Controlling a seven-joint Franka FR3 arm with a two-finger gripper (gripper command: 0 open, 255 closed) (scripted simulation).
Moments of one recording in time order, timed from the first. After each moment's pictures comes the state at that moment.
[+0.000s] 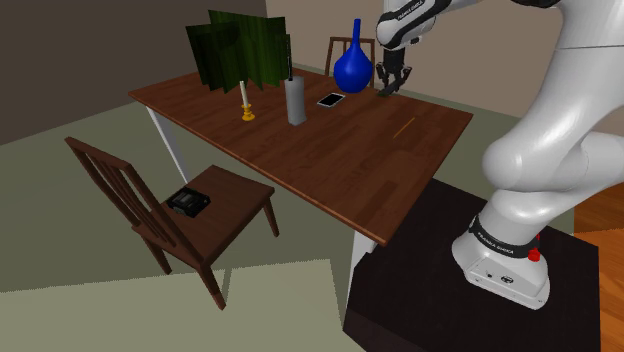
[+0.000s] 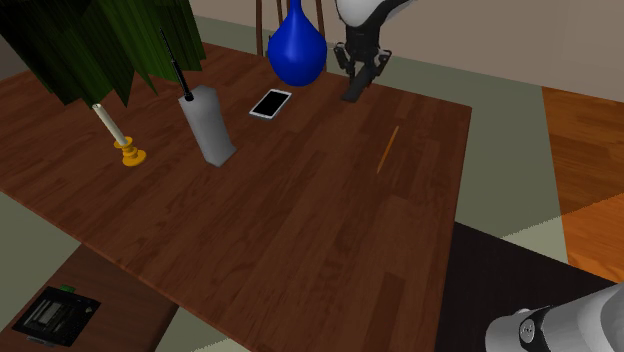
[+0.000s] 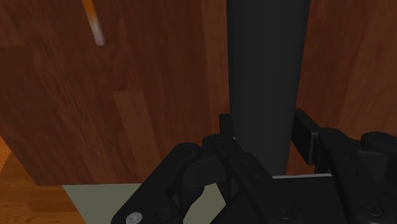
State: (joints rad) arm -0.81 0.29 0.23 -1.83 -0.33 2.19 1.14
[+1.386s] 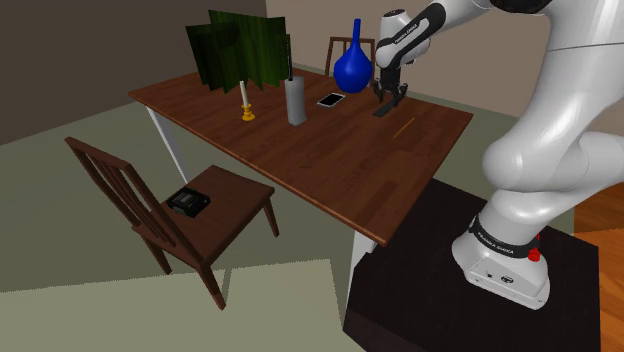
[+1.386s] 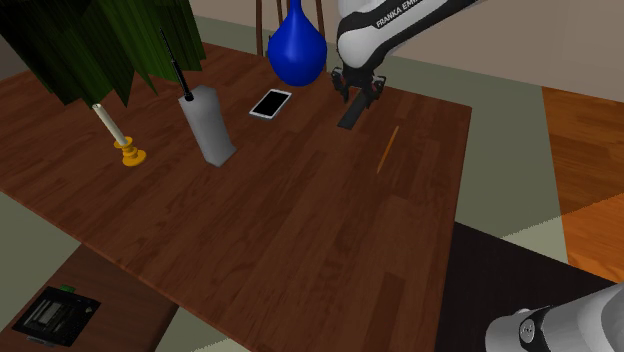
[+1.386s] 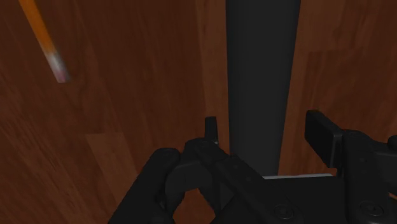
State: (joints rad) arm -0.80 0.37 0.21 -1.89 -0.39 2.32 1.20
